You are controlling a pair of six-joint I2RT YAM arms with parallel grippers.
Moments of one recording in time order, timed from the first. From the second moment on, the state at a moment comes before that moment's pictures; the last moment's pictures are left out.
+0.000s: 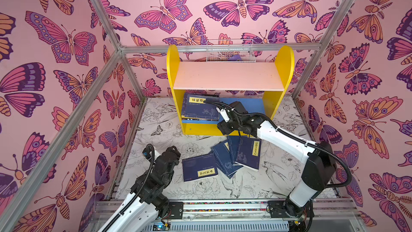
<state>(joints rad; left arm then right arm) -0.58 0.51 0.50 -0.63 -0.52 -1.31 0.73 1.73 1.49 -0.56 0.10 0.00</state>
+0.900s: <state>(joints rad) -0.55 0.45 0.49 -0.63 -0.52 -1.33 0.73 1.95 1.80 -0.60 0.12 -0.11</state>
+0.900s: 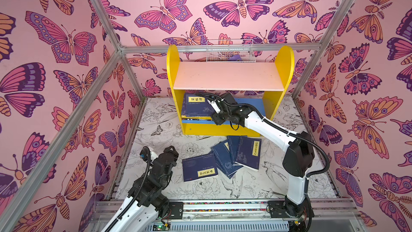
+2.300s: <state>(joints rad) -0.55 0.55 0.53 -0.58 -0.45 -1.19 0.74 2.04 1.95 -0.67 0.05 -0.05</state>
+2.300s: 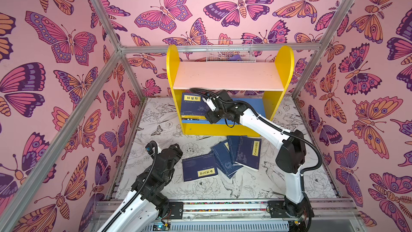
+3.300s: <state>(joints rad) -0.54 0.62 0.53 -0.52 -0.36 -1.08 0.74 1.73 1.62 -0.50 0.16 0.08</state>
